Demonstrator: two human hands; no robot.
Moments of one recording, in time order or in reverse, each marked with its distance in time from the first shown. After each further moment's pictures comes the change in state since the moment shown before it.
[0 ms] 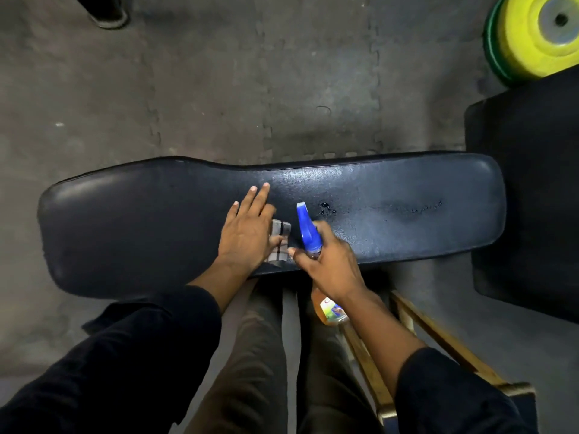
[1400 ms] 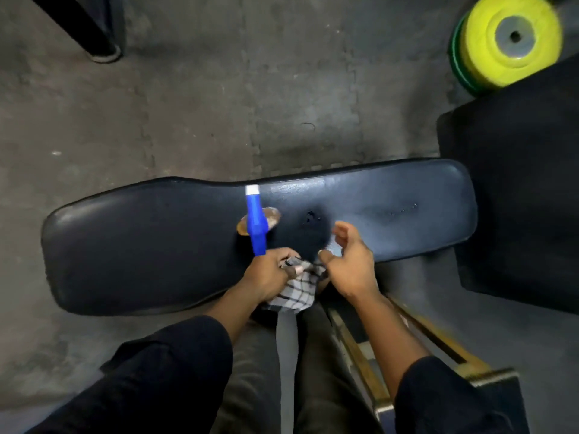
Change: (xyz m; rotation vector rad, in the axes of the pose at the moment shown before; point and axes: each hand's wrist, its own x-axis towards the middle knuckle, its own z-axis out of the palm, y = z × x) left_hand -0.041 0.055 -0.005 -0.776 -0.360 -0.226; right_hand -0.016 -0.002 -0.050 0.257 0.129 0.345
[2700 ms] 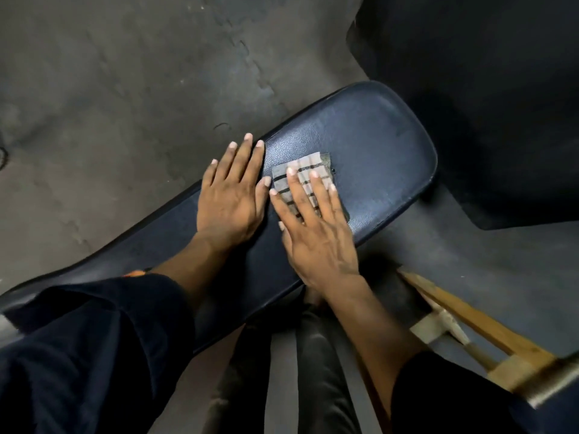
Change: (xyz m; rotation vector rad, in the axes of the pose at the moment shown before) left_hand 0.208 0.134 0.094 1.064 0.430 0.667; right_hand 0.131 0.139 -0.057 -0.702 0.370 -0.454
